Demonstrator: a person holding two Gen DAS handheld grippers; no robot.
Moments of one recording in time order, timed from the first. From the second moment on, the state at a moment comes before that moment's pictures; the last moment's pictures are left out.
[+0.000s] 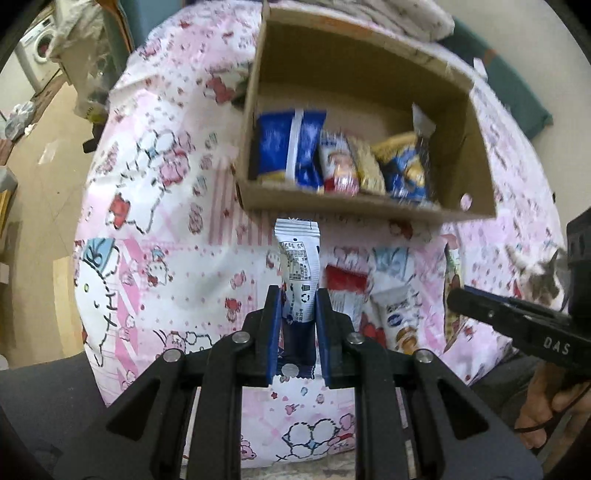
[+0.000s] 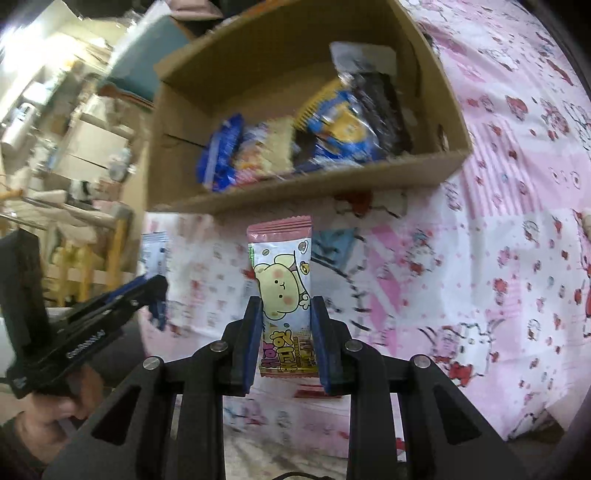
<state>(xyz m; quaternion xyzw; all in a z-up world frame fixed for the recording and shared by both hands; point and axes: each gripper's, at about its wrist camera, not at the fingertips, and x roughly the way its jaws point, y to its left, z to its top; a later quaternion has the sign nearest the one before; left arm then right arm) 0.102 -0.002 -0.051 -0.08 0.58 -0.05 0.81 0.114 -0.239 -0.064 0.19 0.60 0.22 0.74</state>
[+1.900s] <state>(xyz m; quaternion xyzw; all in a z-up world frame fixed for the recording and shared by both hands) 0.221 -0.034 -0.048 -0.05 0.52 -0.05 0.85 0.210 -0.274 -0.060 0.23 0.54 0.12 0.80</state>
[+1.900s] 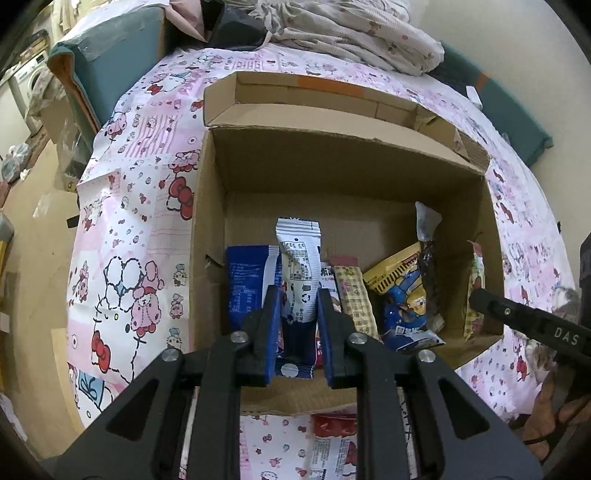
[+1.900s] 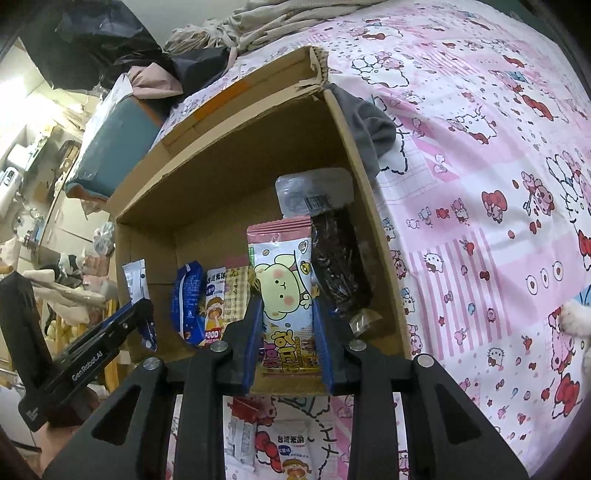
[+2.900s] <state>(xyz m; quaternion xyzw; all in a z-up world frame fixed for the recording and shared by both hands) 0.176 -0.022 -0.021 -0.05 0.50 -0.06 0.86 0.162 -0.278 -0.028 0.19 0.52 0.08 0.83</state>
